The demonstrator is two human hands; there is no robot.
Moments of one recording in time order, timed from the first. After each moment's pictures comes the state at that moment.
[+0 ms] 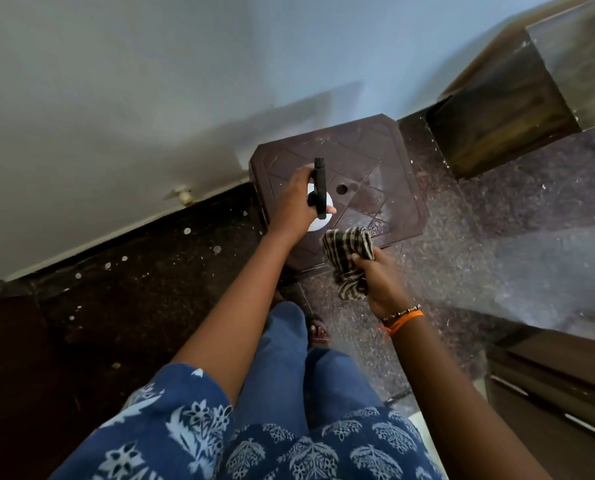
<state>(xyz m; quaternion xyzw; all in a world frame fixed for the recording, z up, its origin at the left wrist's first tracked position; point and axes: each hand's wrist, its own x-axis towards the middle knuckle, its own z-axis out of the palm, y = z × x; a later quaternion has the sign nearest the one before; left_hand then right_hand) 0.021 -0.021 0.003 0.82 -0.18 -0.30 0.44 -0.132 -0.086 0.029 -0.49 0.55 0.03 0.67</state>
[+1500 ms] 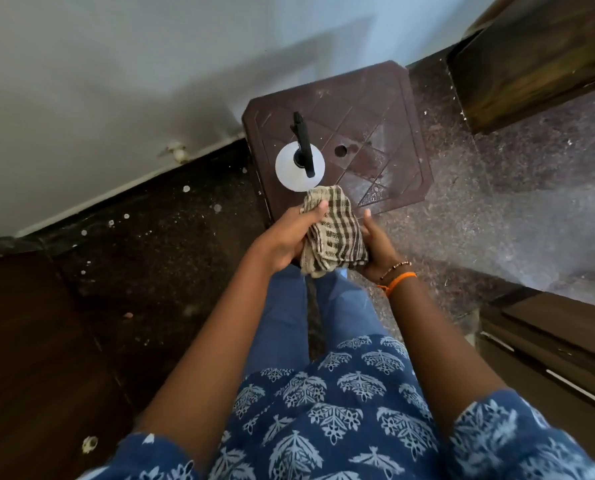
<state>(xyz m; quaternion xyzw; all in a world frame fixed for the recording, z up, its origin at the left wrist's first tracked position) -0.034 0.001 0.021 0.58 0.13 -0.61 0.54 -0.150 -0.122 -0.022 -0.26 0.49 0.16 0.82</state>
